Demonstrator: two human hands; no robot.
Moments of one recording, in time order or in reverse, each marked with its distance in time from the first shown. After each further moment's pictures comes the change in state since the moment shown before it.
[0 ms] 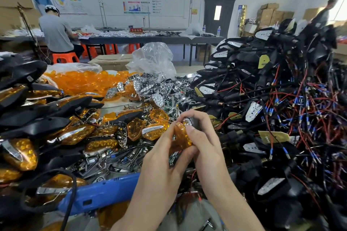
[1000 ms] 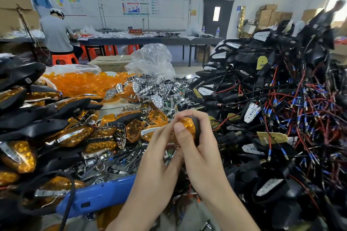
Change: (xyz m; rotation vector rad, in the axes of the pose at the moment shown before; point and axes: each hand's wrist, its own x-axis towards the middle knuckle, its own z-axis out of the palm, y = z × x) left_hand 0.006 0.001 -0.005 -0.100 -0.034 0.016; right_hand -0.001 -0.007 0.010 -0.163 0.037 -0.143
